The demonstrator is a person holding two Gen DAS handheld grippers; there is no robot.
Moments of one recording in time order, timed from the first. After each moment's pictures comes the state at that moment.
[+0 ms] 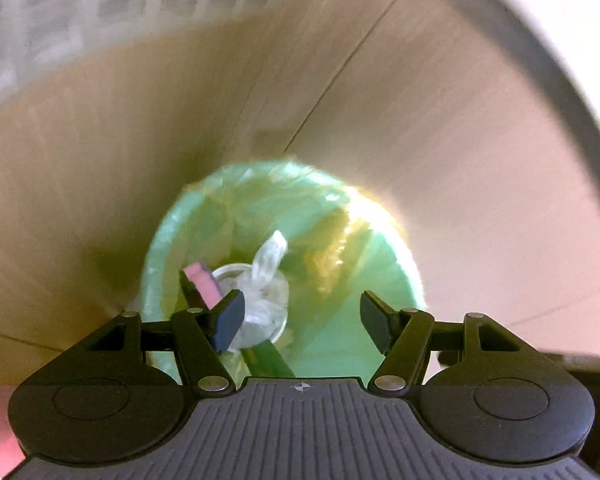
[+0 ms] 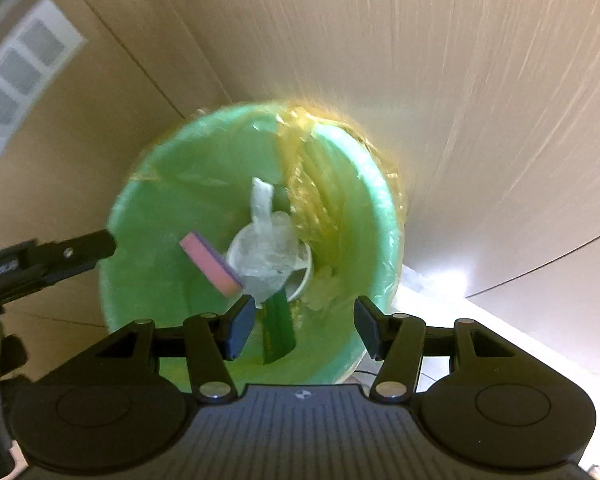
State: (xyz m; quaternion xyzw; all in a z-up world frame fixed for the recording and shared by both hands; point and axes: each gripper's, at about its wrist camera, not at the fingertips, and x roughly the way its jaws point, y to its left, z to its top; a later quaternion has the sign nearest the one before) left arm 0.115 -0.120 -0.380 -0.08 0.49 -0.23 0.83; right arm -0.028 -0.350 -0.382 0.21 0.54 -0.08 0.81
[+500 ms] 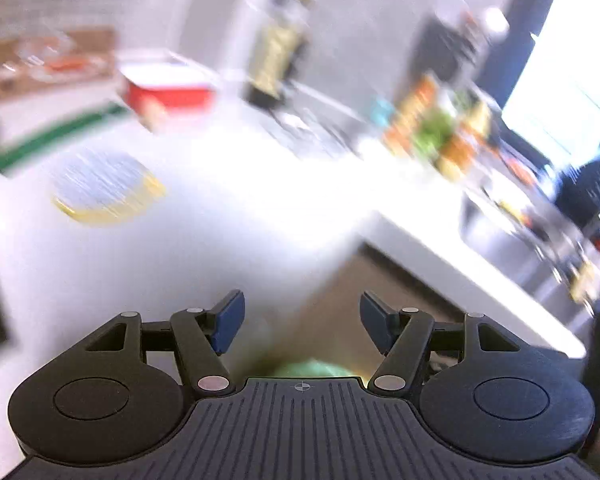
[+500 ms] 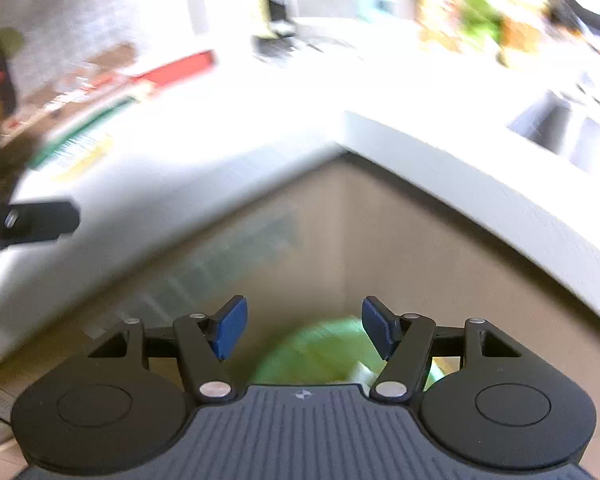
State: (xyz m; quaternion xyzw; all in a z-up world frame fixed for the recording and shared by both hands) left arm 0.097 -0.010 -0.108 -0.08 0.31 -0.17 0.93; right arm 0.031 -0.232 -0.154 0.07 0.37 0.02 0.93
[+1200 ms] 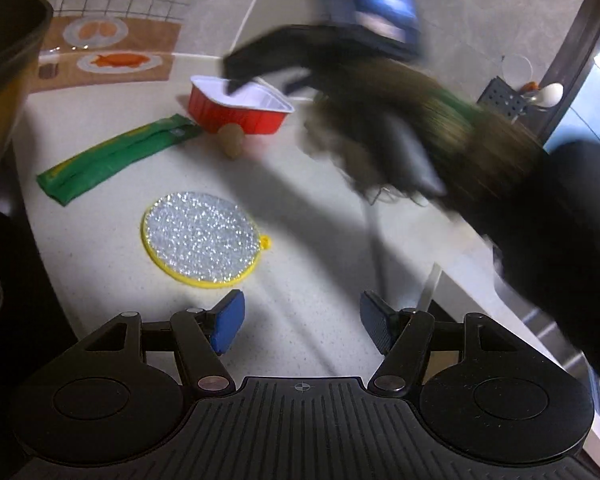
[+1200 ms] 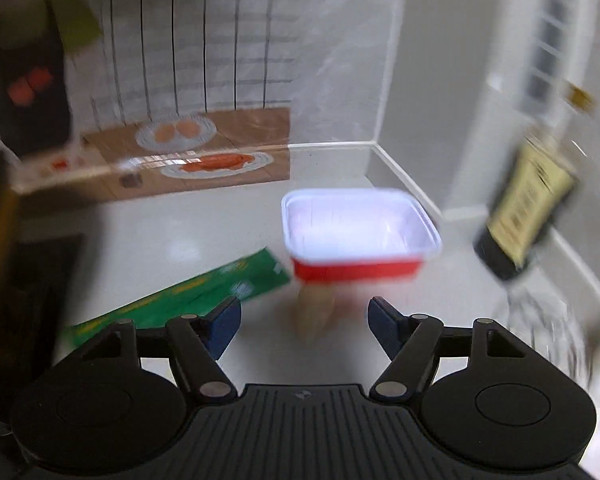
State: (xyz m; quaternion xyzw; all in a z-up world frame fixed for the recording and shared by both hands) left arm 0.159 0.093 -0.101 -0.13 0.33 -0.18 0.92; right arm 0.383 0.005 -0.042 -0.11 0.33 0.14 0.93
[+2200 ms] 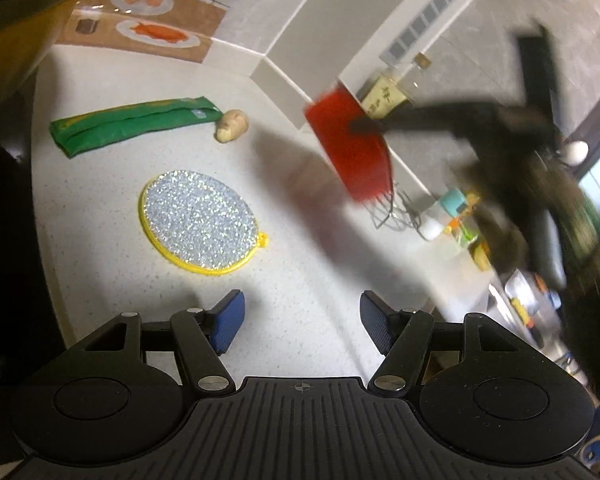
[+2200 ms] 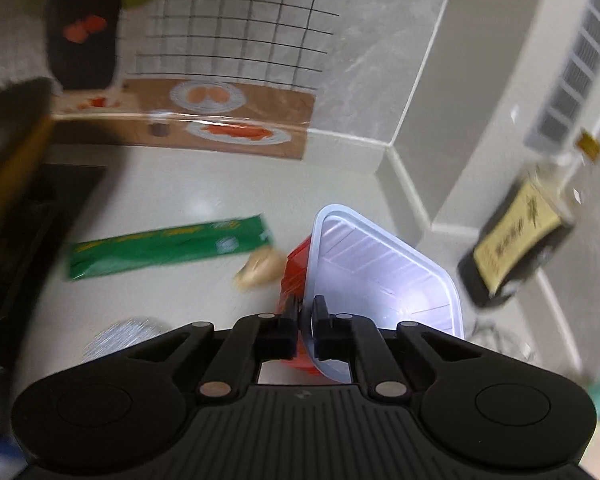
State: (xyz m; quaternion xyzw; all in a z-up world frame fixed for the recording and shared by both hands) left arm 0.162 0.089 -0.110 -0.23 0.32 -0.14 0.91; right arm 0.334 -0.051 -0.028 -0.17 0.34 0.22 0.90
